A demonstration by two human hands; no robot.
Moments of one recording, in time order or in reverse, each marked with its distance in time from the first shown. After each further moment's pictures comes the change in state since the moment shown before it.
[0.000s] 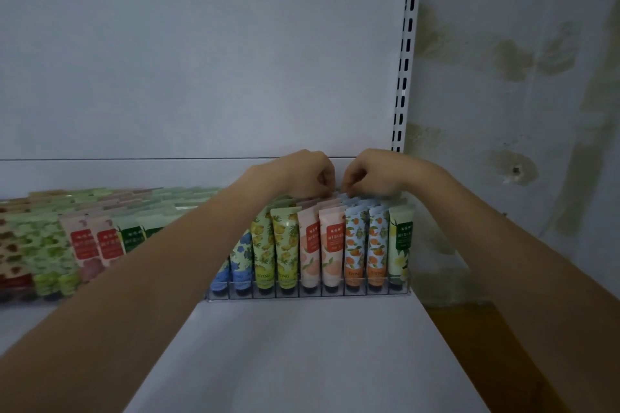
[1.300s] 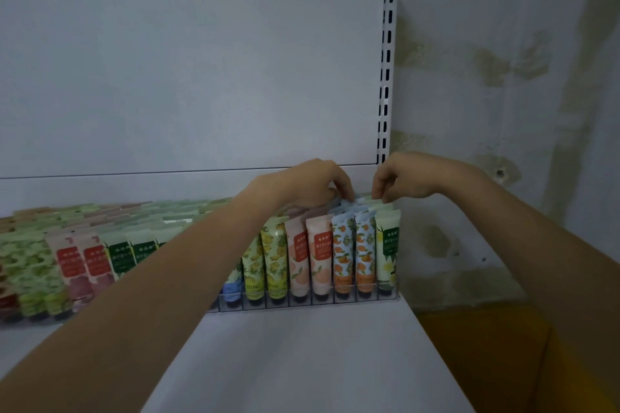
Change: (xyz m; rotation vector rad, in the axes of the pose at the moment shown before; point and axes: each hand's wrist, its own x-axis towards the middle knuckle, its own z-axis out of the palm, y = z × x) left_hand 0.016 0.016 0.006 -0.050 0.009 0.185; right_hand -0.024 0.044 -0.024 -0.126 -0.015 0.051
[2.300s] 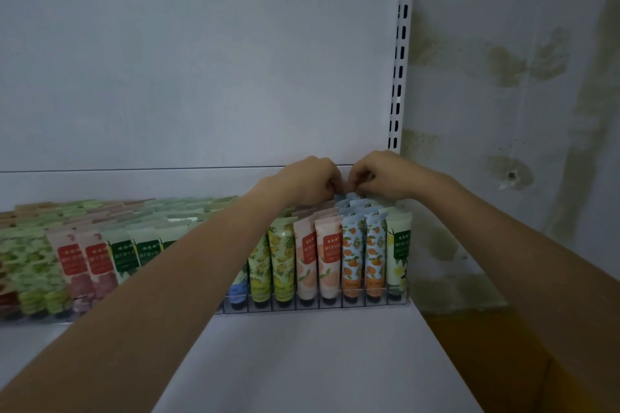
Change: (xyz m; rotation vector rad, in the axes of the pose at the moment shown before) left_hand 0.003 -0.015 0.004 0.044 0.034 -0.185; right_hand 0.037 -0.016 0.022 0.048 0.164 -0.146
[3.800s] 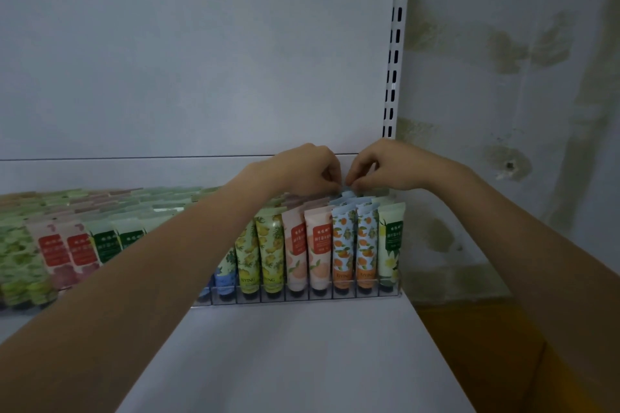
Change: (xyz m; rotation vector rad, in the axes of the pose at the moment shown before) left_hand 0.002 0.002 -0.002 0.031 -0.006 0.088; right_hand -0.018 0.002 -0.011 0.120 -0.046 -0.030
